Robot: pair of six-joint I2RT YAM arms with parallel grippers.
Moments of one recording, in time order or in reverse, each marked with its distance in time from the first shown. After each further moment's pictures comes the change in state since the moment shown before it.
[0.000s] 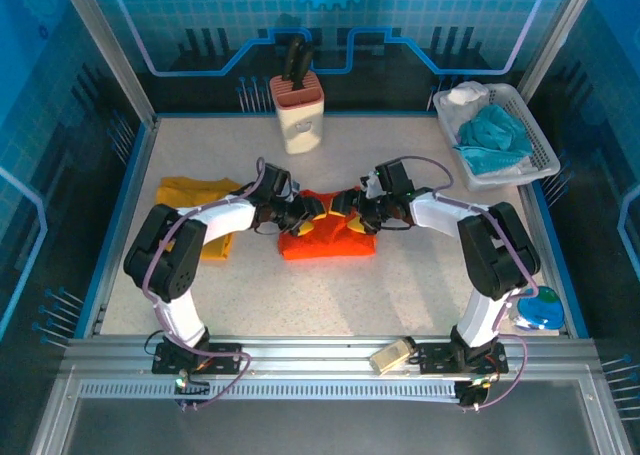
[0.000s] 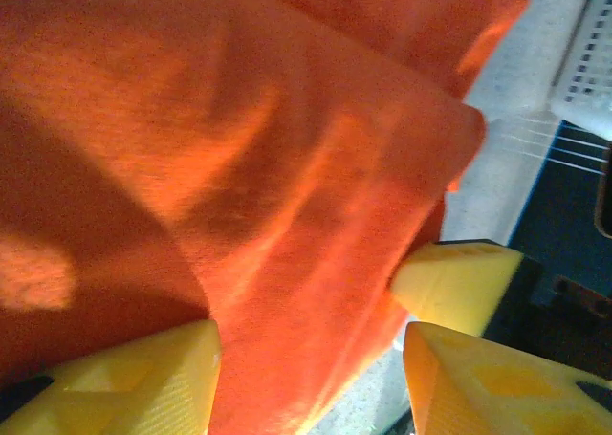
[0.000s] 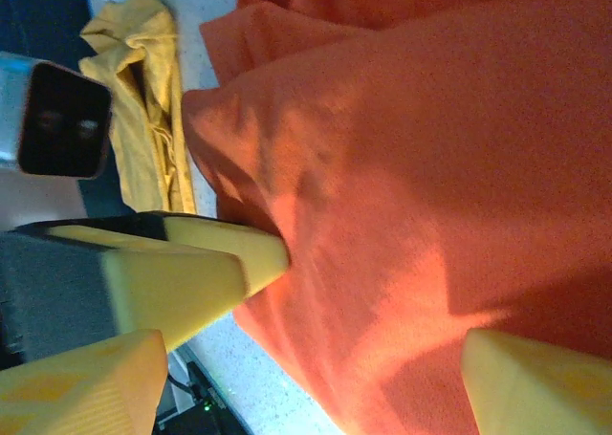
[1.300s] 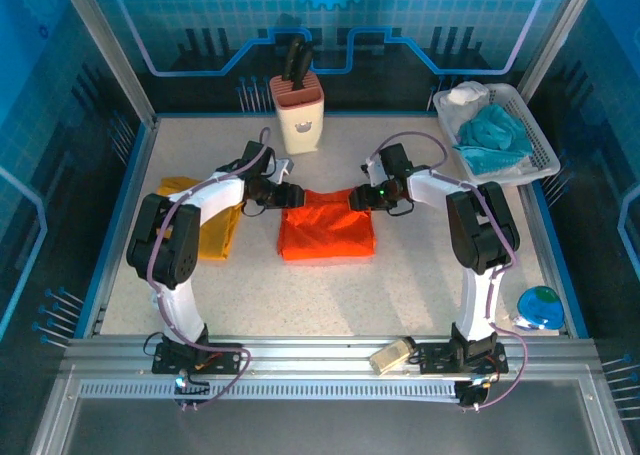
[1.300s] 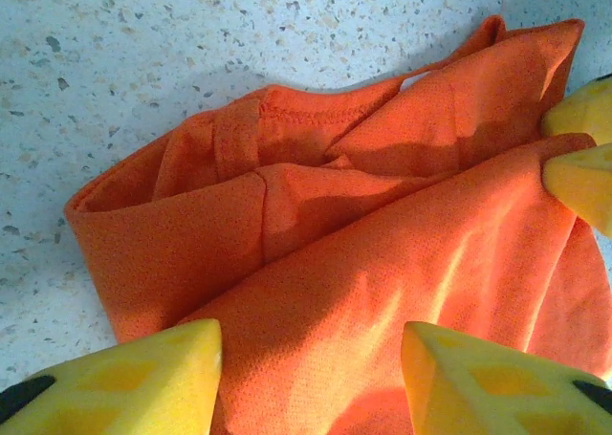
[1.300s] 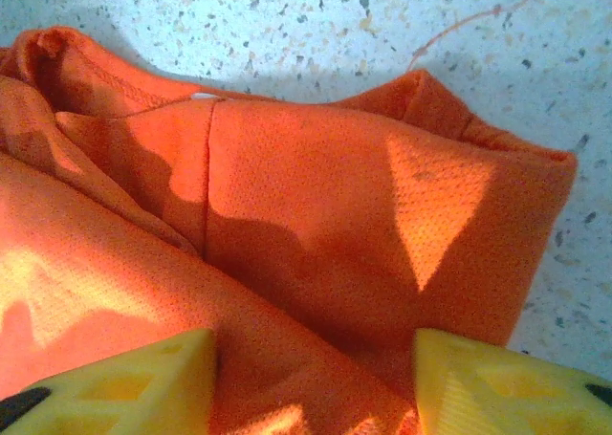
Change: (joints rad) left arm 0.137 0.067 0.214 -0.264 -0.129 0.754; right arm -0.092 0.208 0.272 -0.278 0.264 -0.655
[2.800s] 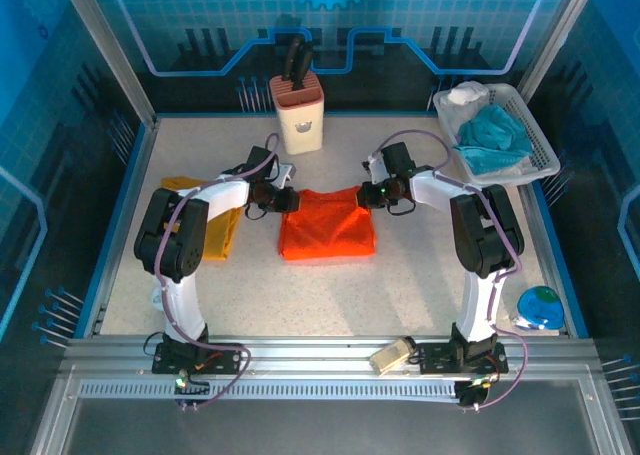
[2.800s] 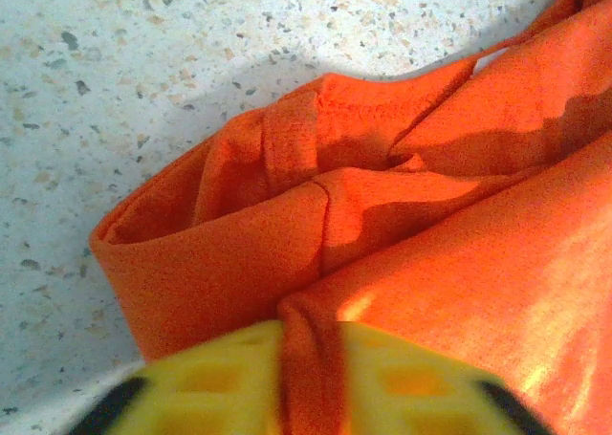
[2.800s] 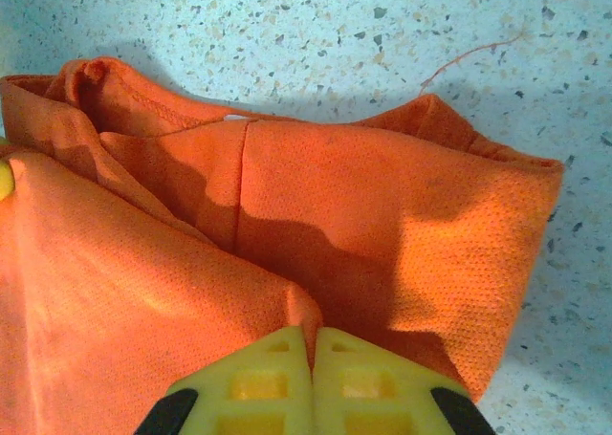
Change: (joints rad) left arm -0.006 0.064 -0.010 0.051 -0.051 0.067; right arm -0.002 -0.040 -0.018 0.034 -0.007 0.028
